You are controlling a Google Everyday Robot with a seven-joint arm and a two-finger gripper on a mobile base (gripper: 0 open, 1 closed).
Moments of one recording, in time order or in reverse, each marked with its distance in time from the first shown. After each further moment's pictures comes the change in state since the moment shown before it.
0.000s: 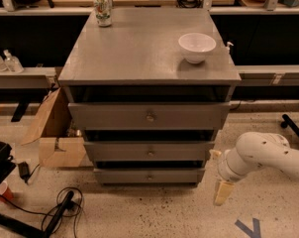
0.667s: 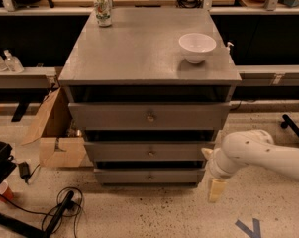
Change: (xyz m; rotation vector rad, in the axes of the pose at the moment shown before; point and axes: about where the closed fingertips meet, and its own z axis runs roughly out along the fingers) arm -0.015 -0.008 0.013 0.007 0.047 -0.069
